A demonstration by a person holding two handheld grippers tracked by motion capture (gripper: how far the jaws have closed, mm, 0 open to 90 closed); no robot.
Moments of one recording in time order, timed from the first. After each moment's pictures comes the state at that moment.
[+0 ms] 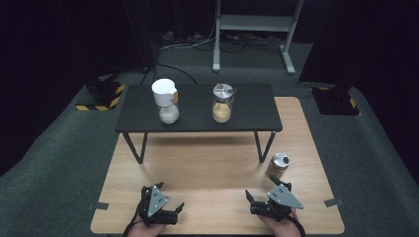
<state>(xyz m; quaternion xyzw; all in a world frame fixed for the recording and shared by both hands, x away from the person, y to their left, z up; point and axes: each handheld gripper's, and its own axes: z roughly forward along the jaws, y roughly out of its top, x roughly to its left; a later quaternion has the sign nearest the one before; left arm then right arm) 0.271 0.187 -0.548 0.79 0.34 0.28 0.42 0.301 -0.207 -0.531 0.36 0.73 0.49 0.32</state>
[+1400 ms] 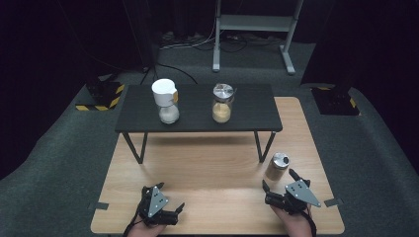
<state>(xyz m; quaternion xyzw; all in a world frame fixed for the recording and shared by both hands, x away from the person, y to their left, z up) 0.271 0.187 -0.548 0.79 0.34 0.28 0.42 0.313 -0.244 -0.520 0.41 0.68 0.48 0.38</state>
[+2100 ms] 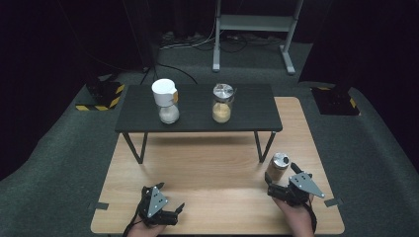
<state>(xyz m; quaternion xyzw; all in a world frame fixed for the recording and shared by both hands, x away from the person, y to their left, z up) 0.270 0.188 -0.548 0.79 0.34 0.28 0.42 0.334 -0.252 -0.514 0.43 0.66 0.50 0.36</state>
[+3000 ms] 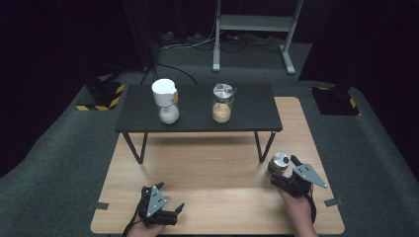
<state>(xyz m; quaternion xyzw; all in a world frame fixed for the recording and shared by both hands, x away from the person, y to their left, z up) 0.270 0.189 -0.548 0.79 0.34 0.28 0.43 0.359 -0.262 -0.514 0.45 0.64 0.51 0.35</state>
